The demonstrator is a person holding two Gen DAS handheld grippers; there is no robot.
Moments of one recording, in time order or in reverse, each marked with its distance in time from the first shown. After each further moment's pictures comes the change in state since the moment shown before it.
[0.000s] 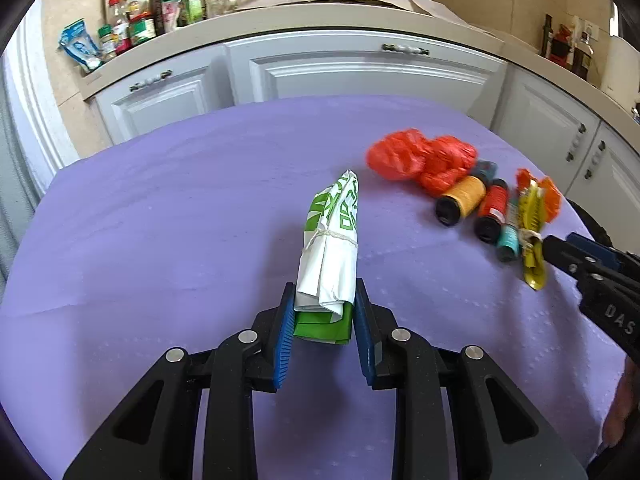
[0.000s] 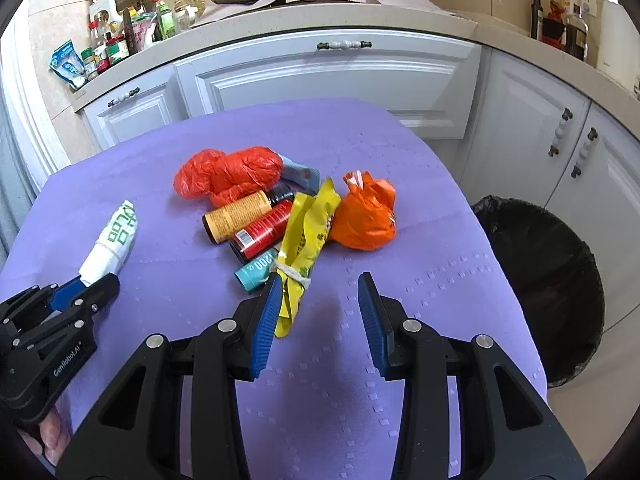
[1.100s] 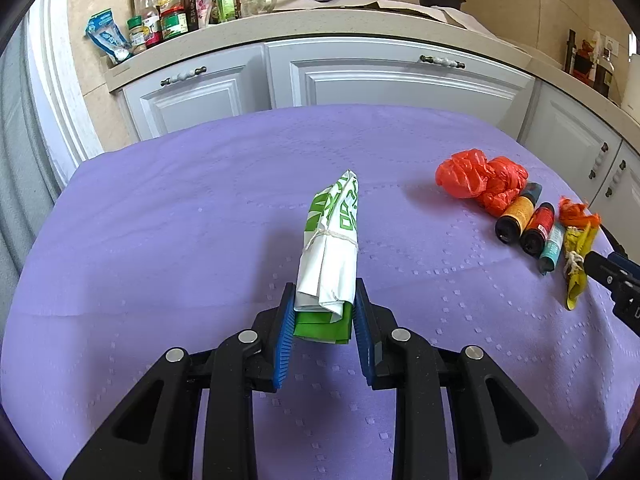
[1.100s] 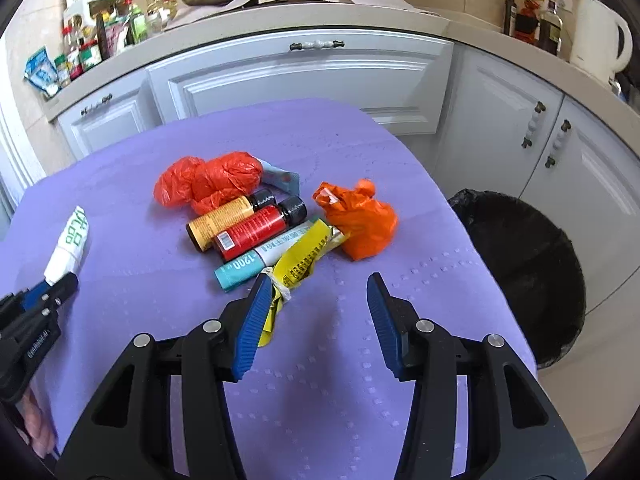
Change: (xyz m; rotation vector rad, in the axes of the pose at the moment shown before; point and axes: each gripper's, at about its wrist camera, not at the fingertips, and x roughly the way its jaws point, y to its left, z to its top) left arm 0.001 0.036 0.003 -0.043 -0.018 0.052; right arm -0.001 0.005 0.001 0.066 0.012 -0.093
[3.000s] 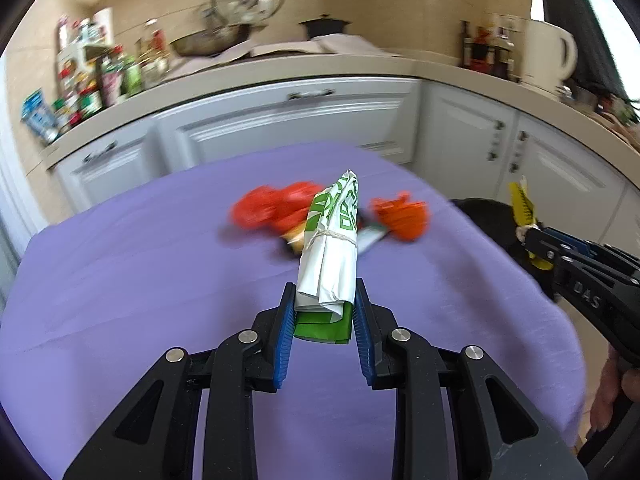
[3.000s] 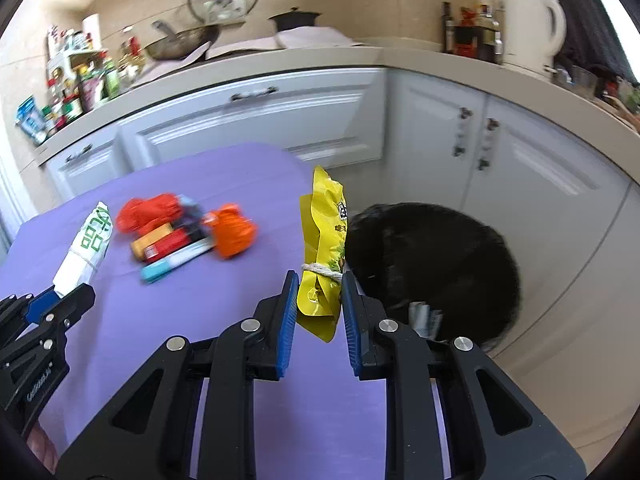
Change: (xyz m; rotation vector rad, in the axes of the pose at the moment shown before) left arm -0.069 -0.137 -0.012 0.202 -0.143 -0.208; right arm -0.063 -0.109 -0.023 0.085 -0.160 -0.071
